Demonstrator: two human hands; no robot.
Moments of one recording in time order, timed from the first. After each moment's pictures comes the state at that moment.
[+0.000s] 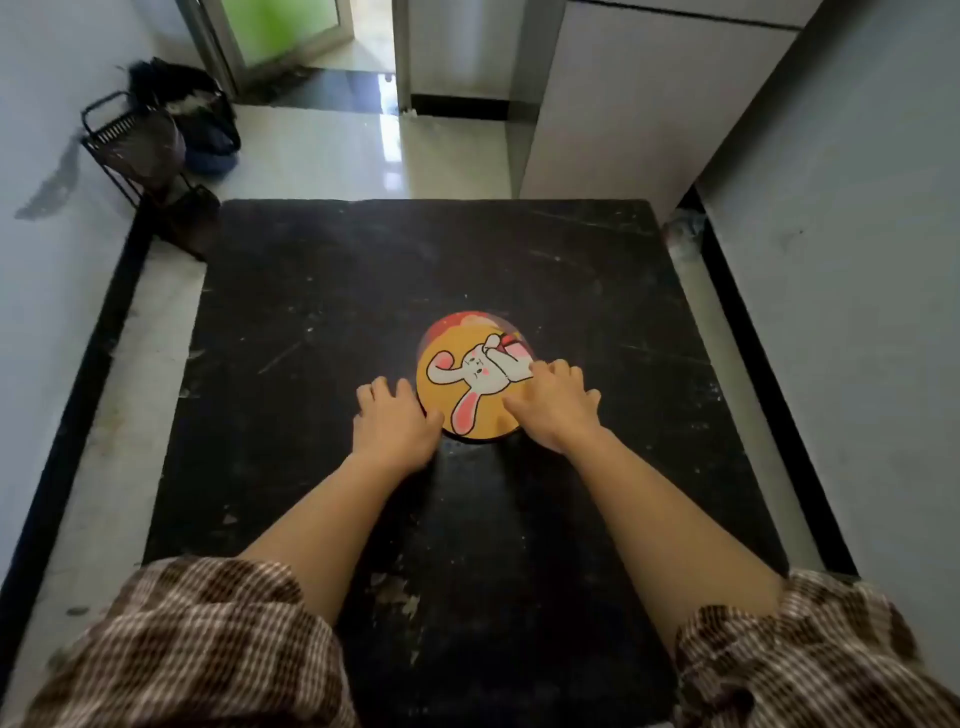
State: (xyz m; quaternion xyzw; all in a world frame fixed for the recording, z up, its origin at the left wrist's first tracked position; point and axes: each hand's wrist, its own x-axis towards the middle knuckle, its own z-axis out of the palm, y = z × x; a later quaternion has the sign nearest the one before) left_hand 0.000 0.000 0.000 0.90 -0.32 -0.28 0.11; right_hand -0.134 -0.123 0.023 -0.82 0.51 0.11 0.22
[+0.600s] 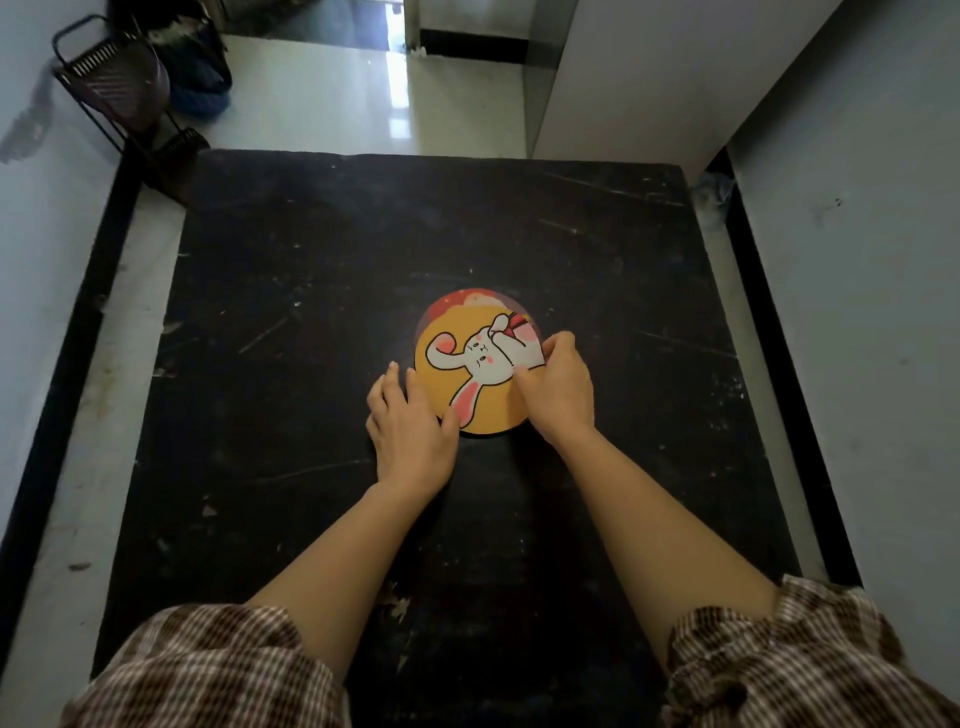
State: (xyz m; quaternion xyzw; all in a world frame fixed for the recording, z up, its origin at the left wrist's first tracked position) left_hand -0.034 -0.005 -0.016 0.91 -0.28 -0.23 0.20; right_hand -0.119 -0.136 -0.005 -0.72 0.59 -0.07 0.35
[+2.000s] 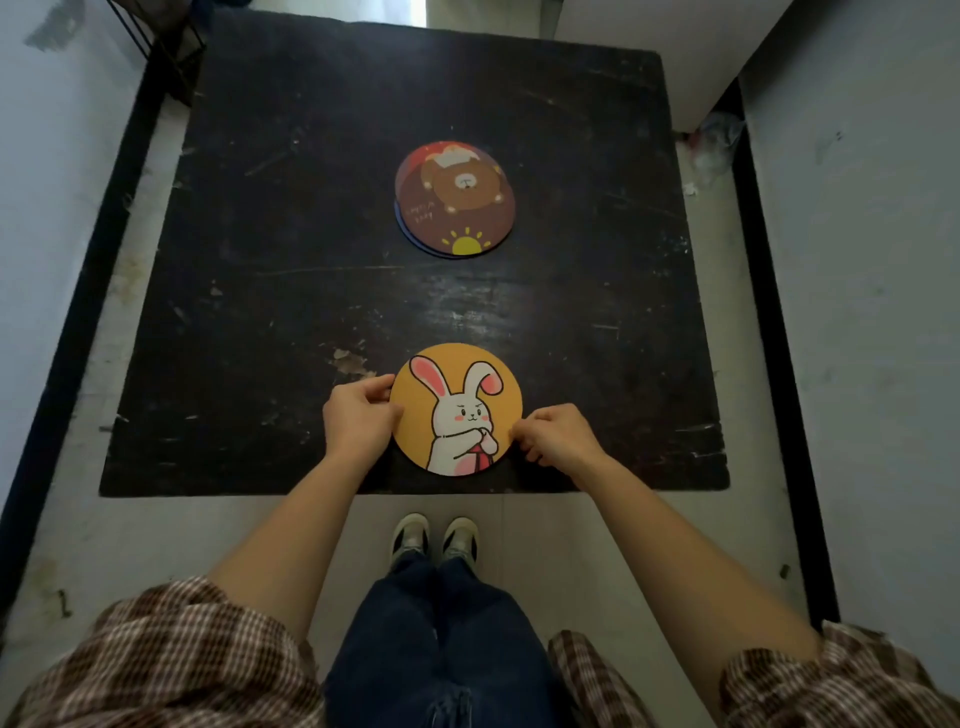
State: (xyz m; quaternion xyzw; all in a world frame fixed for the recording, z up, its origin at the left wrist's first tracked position) left_hand -0.166 0.161 -0.016 0.86 -0.05 -0.34 0.39; right_hand -0.340 0.019 -0.009 -0.61 0.57 0.11 0.54
